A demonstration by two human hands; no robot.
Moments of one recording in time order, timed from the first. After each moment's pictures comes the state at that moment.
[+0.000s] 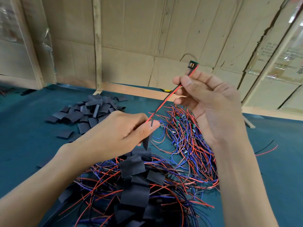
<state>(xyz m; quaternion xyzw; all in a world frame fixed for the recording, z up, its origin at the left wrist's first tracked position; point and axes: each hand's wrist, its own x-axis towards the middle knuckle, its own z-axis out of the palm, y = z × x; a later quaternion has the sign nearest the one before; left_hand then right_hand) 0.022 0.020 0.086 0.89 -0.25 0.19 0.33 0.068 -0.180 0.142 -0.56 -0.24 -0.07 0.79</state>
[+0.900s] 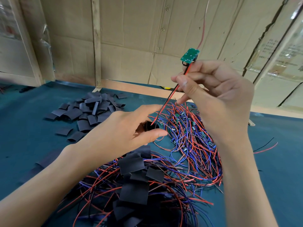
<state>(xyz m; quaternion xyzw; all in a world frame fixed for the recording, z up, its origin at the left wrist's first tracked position) 0.025 0.013 0.073 0.89 -0.22 0.19 0.34 0.054 -0.177 0.146 -0.66 -0.31 -0.25 0.64</state>
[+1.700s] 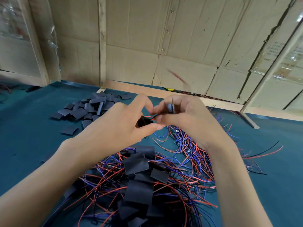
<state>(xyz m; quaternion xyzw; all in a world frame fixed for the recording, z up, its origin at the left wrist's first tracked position) 0.026 0.018 0.089 0.91 -0.15 0.20 0.32 0.075 -0.166 0.118 -0.77 -0.29 0.05 0.57</state>
